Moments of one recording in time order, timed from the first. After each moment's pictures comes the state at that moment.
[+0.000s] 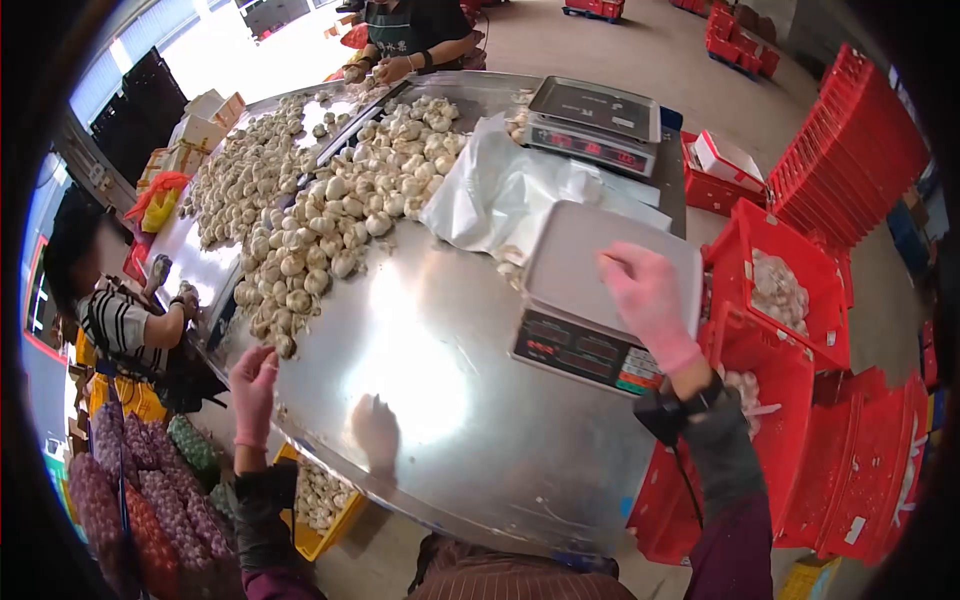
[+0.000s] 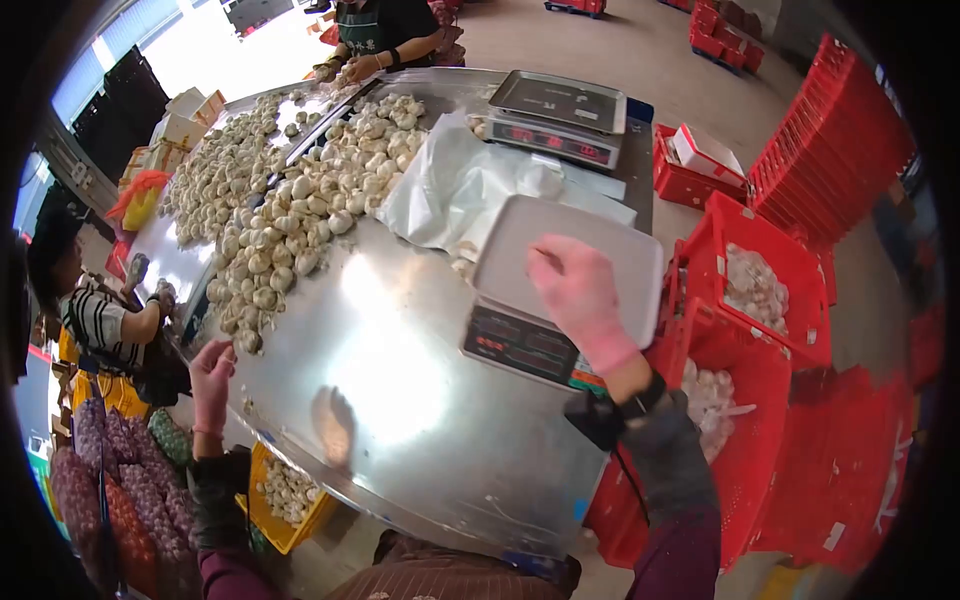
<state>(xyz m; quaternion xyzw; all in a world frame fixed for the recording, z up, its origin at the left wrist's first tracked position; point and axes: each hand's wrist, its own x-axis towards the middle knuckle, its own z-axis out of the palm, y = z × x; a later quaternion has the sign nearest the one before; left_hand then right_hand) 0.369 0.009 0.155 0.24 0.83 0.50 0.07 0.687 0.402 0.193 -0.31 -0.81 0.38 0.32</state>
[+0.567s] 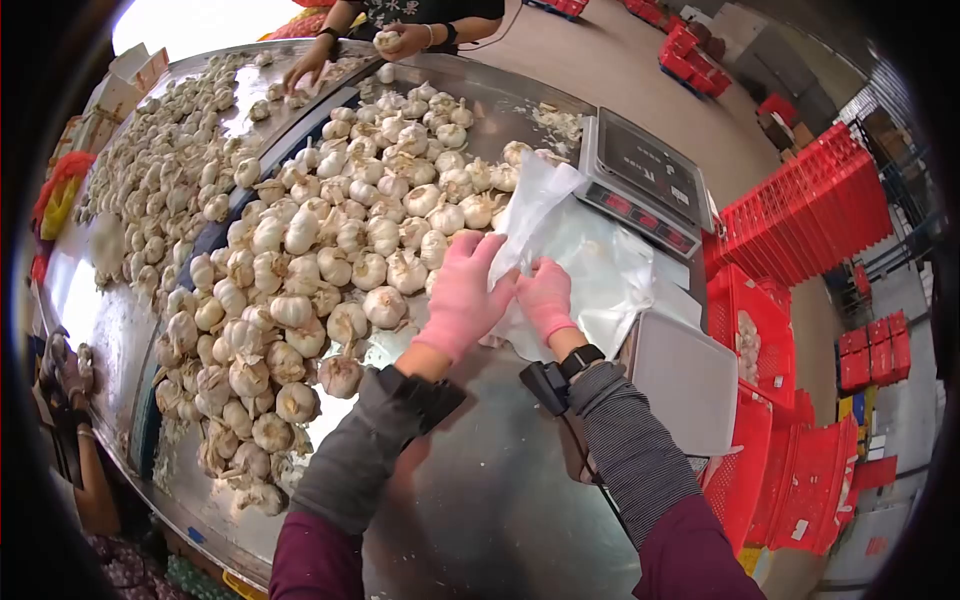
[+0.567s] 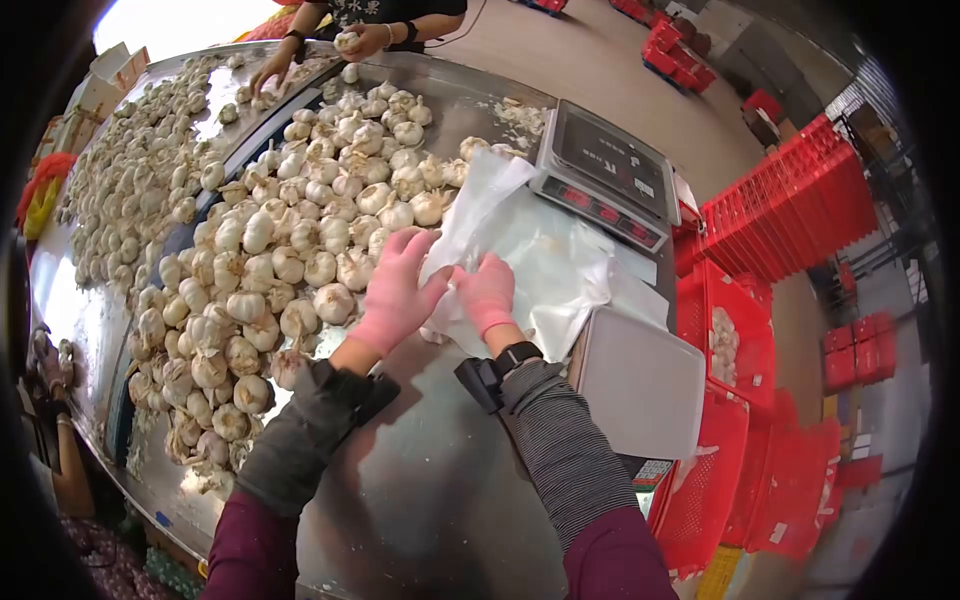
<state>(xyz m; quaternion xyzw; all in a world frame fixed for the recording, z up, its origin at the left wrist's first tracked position) 0.209 0.382 0.053 0.52 0.68 0.52 0.10 0.312 0.500 0.004 -0.53 -0.80 0.17 0.21</state>
